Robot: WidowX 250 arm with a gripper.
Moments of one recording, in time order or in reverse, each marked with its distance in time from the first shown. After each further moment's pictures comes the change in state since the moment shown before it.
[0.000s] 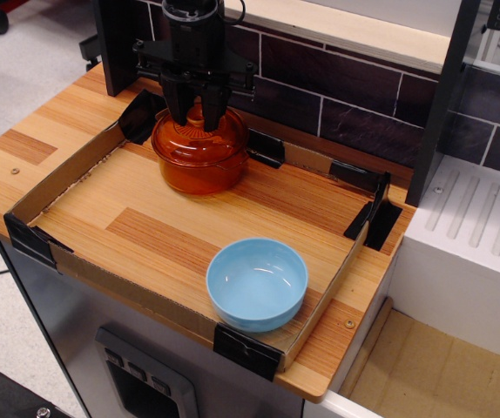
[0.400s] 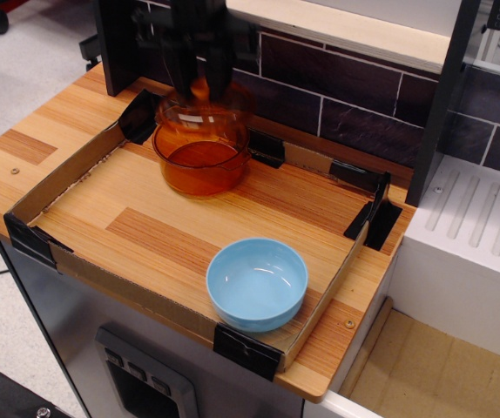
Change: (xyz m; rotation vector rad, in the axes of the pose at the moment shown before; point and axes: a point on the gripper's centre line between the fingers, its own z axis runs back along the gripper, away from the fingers) arm 0.006 0.002 0.045 -0.081 0.009 0.011
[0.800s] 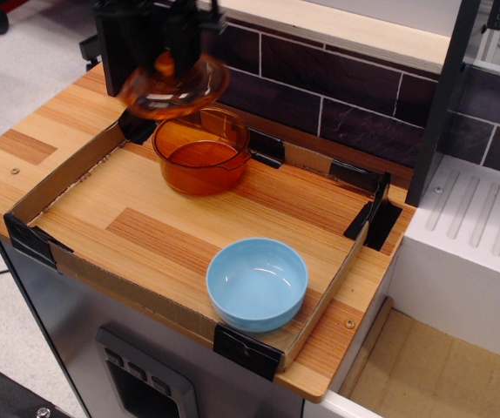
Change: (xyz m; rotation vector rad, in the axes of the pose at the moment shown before) arm -0.033 0.016 0.022 -0.026 -0.023 -0.090
